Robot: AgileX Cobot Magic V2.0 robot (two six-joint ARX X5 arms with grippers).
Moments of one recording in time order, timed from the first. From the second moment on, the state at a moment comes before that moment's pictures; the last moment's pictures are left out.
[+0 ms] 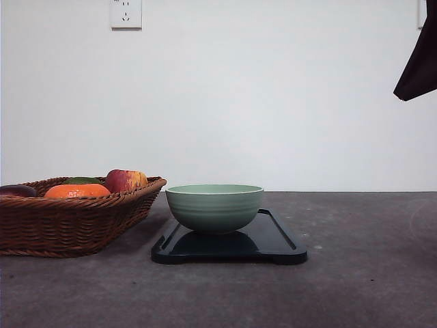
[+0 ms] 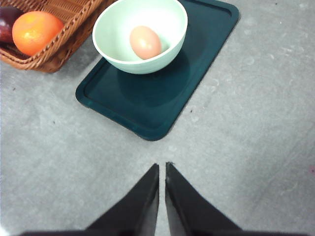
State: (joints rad) left_arx -0.03 0.01 0.03 -0.18 0.00 -0.11; right_arx 0.48 0.75 0.69 -0.62 -0.18 0.11
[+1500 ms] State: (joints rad) left_arx -0.02 0.00 0.03 -0.16 0.06 -0.04; right_arx 0.08 0.12 0.06 -0.06 -0.10 -0.09
